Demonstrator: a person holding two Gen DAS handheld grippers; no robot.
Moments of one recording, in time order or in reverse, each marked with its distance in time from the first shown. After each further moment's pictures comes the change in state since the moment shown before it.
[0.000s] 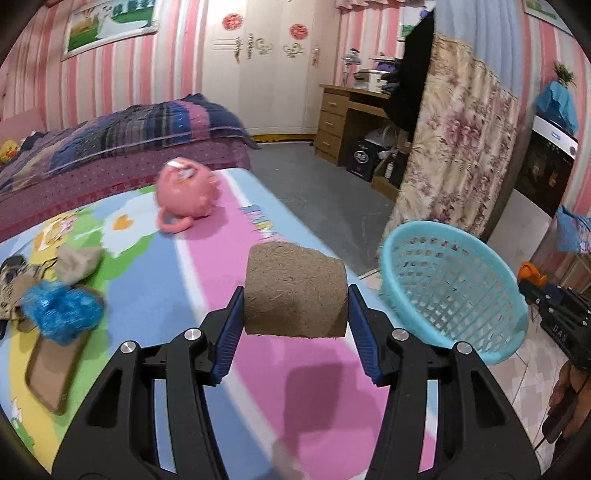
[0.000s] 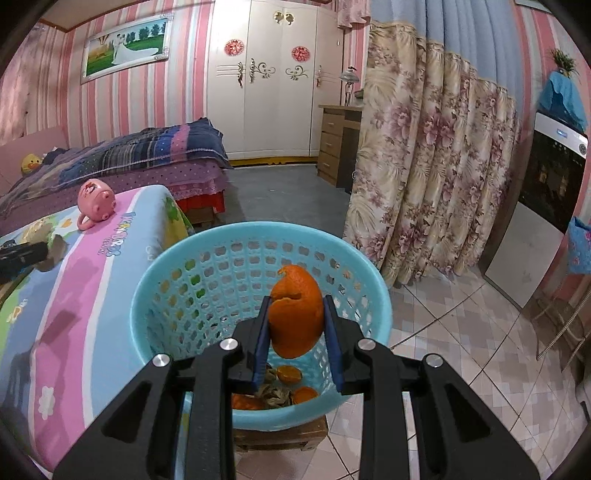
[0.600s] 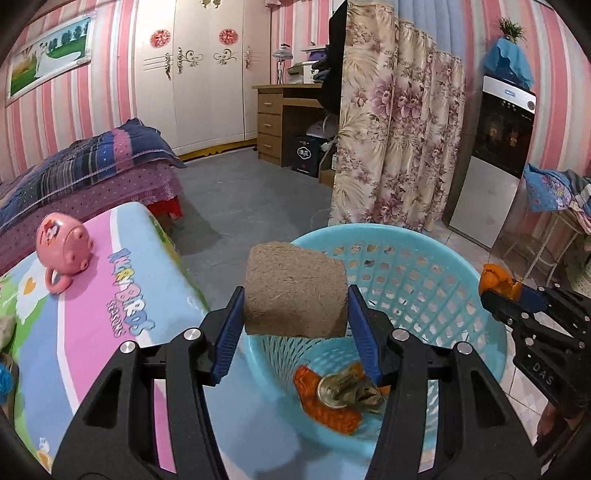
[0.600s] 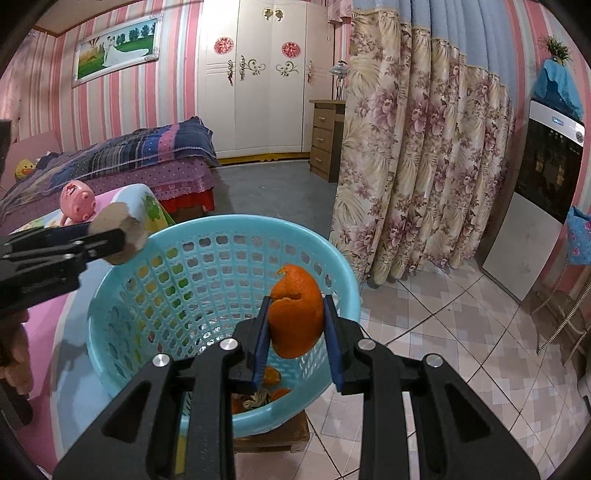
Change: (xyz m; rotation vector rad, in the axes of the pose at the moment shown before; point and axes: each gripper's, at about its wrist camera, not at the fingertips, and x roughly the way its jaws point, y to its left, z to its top) left arm 0.069 -0.118 0.020 0.181 -0.005 -0.126; right arm 0.023 -0.030 -0.002 0.031 0.017 -0.006
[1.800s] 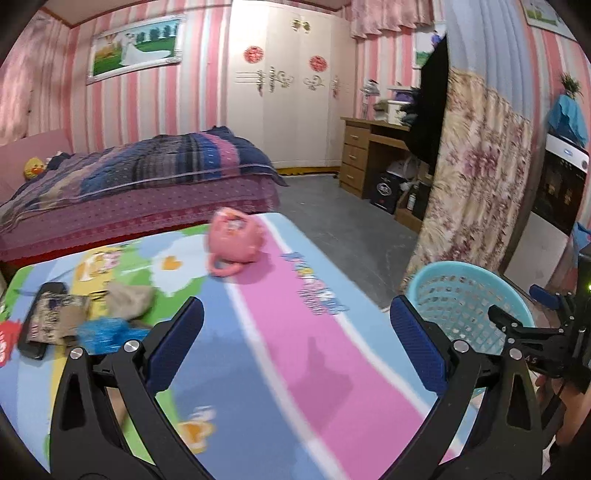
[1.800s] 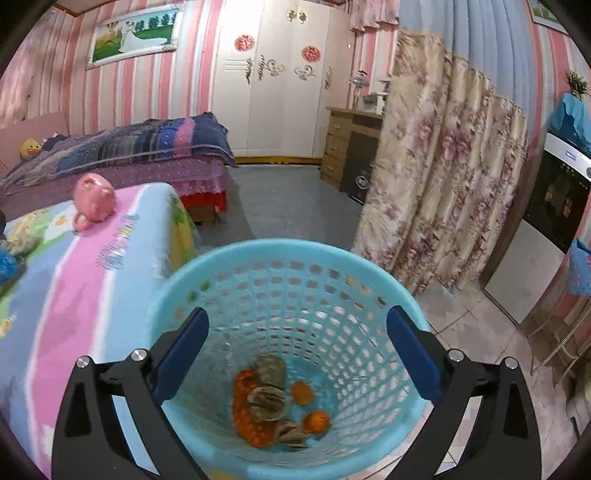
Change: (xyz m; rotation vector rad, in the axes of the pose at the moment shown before) left arm -0.140 0.135 -0.024 -0.188 -0.112 0.258; right arm -0.005 0.094 0.029 -0.088 -0.028 0.003
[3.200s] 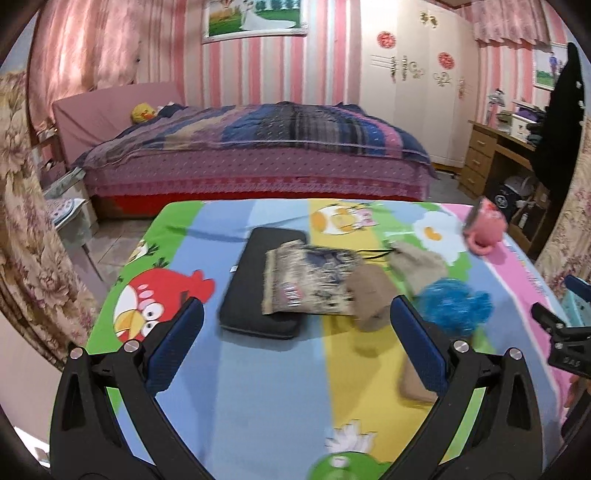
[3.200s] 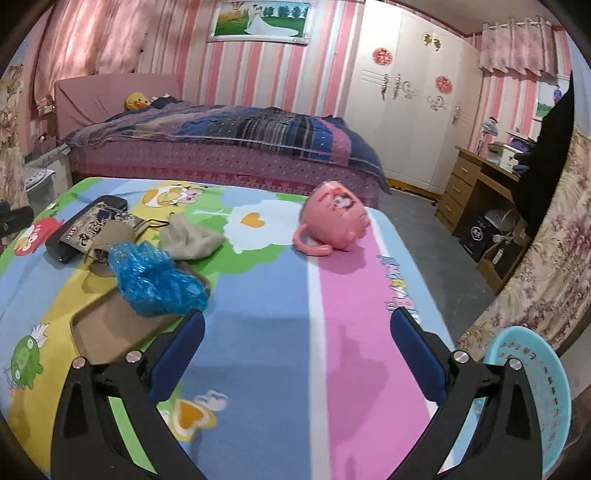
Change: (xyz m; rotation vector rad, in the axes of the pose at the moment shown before) left arm -0.052 0.295 -0.050 -0.213 0.090 0.380; right arm -0.015 0.288 0.024 -0.279 -0.015 0.341
